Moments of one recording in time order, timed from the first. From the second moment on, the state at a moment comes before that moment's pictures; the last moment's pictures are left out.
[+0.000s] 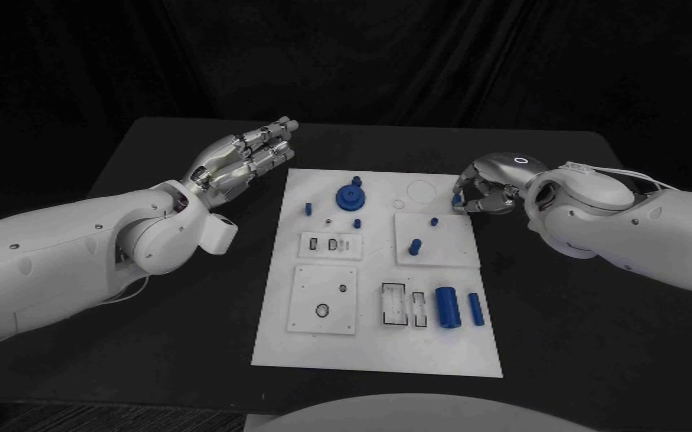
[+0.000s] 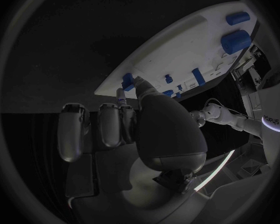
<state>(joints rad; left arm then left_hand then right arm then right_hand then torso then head) 1.27 -0.91 -0.22 1.46 -0.19 0.03 0.57 1.45 0.25 -0.04 0.14 0.59 0.31 0.08 0.07 0.04 0.00 0.05 0.00 0.00 0.00 0.12 0.00 0.00 0.16 0.02 0.25 0.01 0.01 1.28 -0.96 -0.25 1.44 -1.55 -0.33 -0.15 1.31 -0.06 0.10 0.20 0.26 0.92 0.05 0.13 0.25 1.47 -0.03 1.35 1.31 1.47 -0.09 1.34 1.25 0.04 1.47 0.02 1.42 1.31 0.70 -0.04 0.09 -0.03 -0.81</state>
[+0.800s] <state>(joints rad) 1.27 -0.90 -0.22 1.46 -0.19 0.03 0.56 1.45 0.25 -0.04 0.14 0.59 0.31 0.08 0.07 0.04 0.00 0.05 0.00 0.00 0.00 0.12 0.00 0.00 0.16 0.02 0.25 0.01 0.01 1.28 -0.95 -0.25 1.43 -1.55 -0.32 -0.15 1.34 -0.06 0.11 0.17 0.29 0.93 0.04 0.14 0.27 1.47 -0.03 1.36 1.31 1.46 -0.09 1.34 1.25 0.04 1.47 0.02 1.42 1.31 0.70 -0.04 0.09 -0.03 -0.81</state>
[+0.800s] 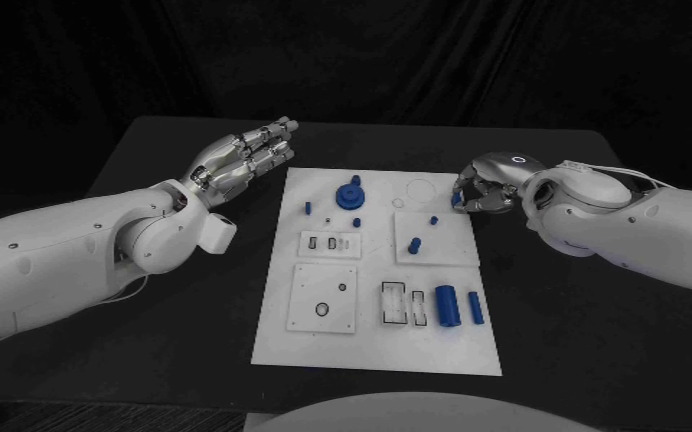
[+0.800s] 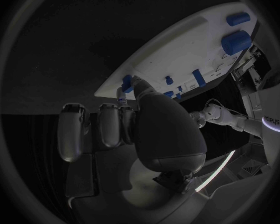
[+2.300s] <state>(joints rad) 1.27 -0.89 -0.22 1.45 -0.19 0.04 0.56 1.45 0.25 -0.03 0.13 0.59 0.30 0.09 0.07 0.04 0.00 0.05 0.00 0.00 0.00 0.12 0.00 0.00 0.16 0.02 0.25 0.01 0.01 1.29 -0.84 -0.25 1.61 -1.55 -0.48 -0.13 1.34 -0.04 0.12 0.15 0.35 1.02 0.04 0.18 0.32 1.47 -0.03 1.38 1.31 1.47 -0.10 1.37 1.26 0.04 1.47 0.02 1.44 1.31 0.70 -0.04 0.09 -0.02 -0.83</state>
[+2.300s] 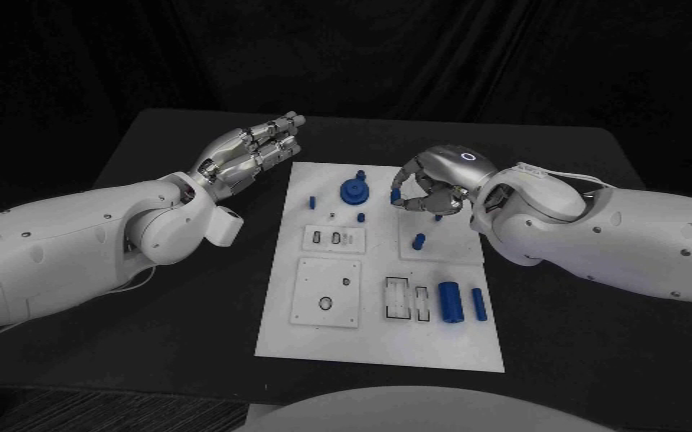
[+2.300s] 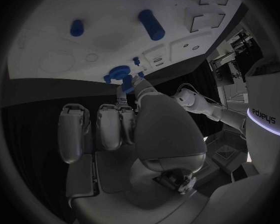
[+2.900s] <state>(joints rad) 1.27 -0.89 -0.22 1.45 -0.19 0.04 0.55 1.45 0.25 -0.03 0.13 0.59 0.30 0.09 0.07 0.04 0.00 0.05 0.00 0.00 0.00 0.12 0.00 0.00 0.16 0.02 0.25 0.01 0.01 1.26 -0.68 -0.25 1.55 -1.58 -0.43 -0.17 1.35 -0.05 0.12 0.14 0.37 1.03 0.04 0.19 0.32 1.47 -0.03 1.39 1.31 1.47 -0.11 1.38 1.26 0.04 1.47 0.01 1.46 1.31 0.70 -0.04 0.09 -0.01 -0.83</state>
